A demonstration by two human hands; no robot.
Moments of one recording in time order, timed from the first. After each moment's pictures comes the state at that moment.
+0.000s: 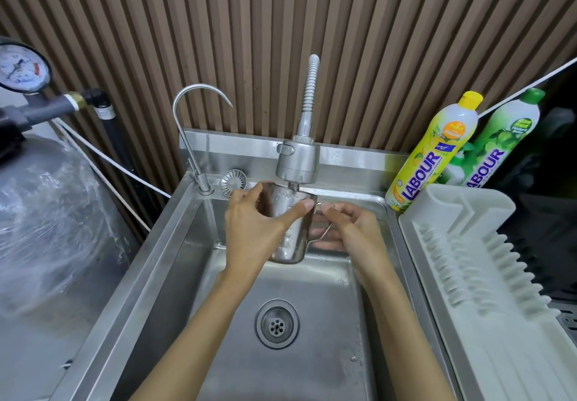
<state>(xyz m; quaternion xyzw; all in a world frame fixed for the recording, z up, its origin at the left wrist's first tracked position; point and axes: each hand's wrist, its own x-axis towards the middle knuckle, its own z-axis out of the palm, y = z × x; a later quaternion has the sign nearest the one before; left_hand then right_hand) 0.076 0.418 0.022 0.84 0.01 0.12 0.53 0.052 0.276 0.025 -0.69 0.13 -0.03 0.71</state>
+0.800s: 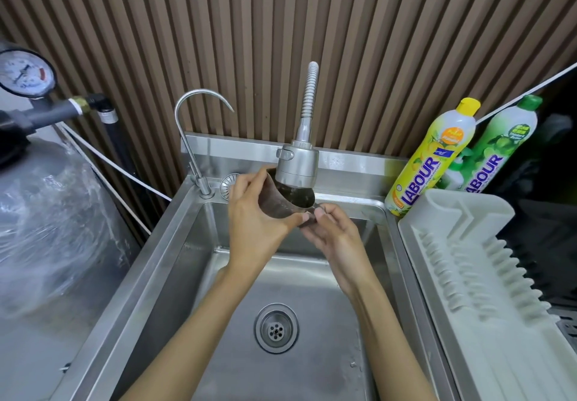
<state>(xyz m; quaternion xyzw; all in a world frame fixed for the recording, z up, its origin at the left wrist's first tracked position) 0.082 0.416 0.026 0.82 -0.07 0.23 0.52 0.059 0.285 0.000 -0.57 0.04 -0.01 0.82</state>
